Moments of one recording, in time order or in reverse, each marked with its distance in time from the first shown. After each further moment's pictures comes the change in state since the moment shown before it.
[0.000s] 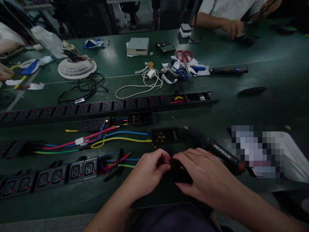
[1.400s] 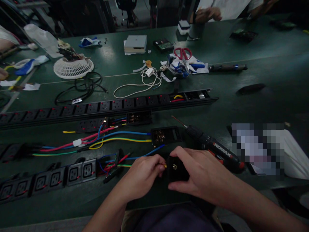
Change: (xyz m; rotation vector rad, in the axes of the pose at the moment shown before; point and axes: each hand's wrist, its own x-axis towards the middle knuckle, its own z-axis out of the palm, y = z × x) left_hand -0.011 -0.006 -0.017 0.254 -0.112 0.080; right_hand 0.006 -0.004 -0.004 -0.041 0.026 -0.052
